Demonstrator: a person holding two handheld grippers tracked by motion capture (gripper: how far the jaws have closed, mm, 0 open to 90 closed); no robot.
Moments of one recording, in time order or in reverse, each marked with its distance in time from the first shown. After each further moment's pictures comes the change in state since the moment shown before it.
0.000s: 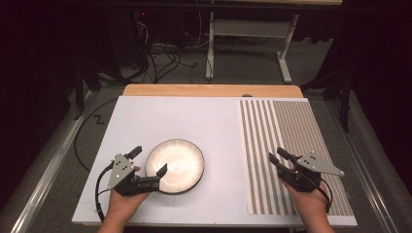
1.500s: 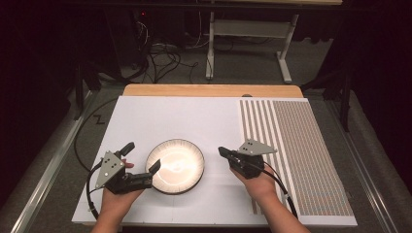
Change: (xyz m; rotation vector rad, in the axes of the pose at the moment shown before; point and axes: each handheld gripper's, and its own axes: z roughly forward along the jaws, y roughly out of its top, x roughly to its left) left arm 0.011 0.016 -0.013 -0.040 0.019 -0.009; right arm 0.082 0.027 0.099 0.079 0.295 -0.074
